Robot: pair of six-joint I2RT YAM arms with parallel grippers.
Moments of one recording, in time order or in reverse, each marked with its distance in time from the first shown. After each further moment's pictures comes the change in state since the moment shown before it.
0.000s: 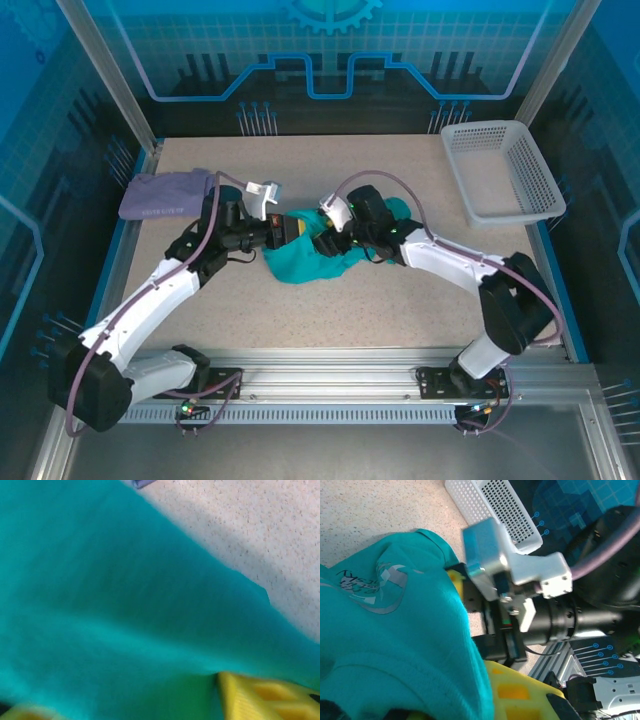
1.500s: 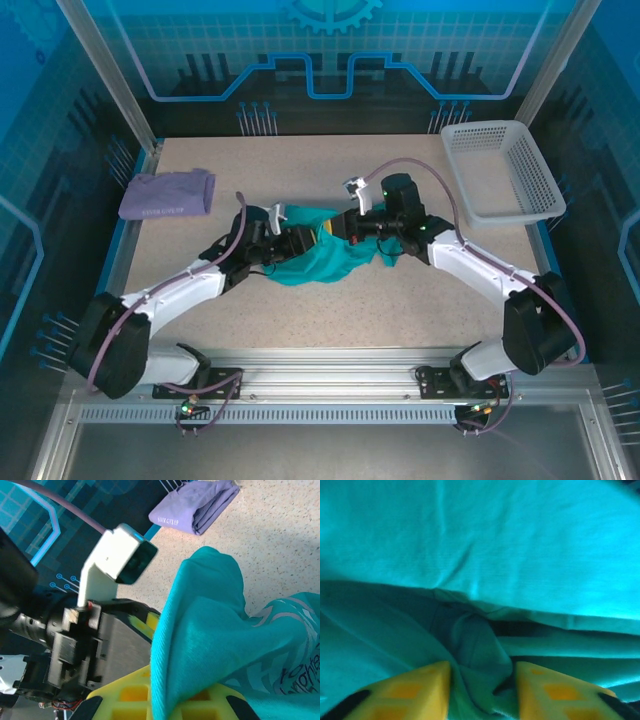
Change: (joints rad) left arm -0.083 0.198 -0.187 0.296 -0.183 -0.345; right arm -0.140 -0.179 -0.084 0.085 -0.393 0.473
